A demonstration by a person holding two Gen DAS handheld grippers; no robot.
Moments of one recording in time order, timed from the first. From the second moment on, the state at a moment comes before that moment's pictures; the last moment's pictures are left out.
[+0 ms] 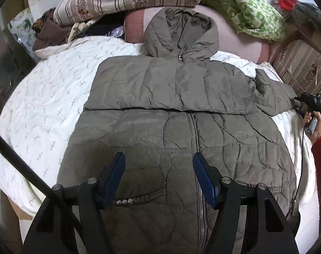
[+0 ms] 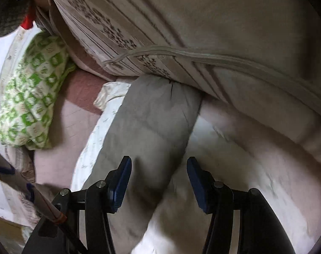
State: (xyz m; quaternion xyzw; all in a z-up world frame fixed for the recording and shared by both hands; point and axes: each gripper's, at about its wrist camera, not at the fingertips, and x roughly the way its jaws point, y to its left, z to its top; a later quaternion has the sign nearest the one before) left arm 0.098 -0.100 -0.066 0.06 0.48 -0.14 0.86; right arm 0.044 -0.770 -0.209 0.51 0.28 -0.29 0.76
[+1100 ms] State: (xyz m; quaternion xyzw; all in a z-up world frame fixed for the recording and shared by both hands) left arm 0.066 0.078 -0.037 -0.02 0.40 -0.03 0.92; right arm 0.188 -0.234 -0.015 0.13 0.39 0.09 0.91
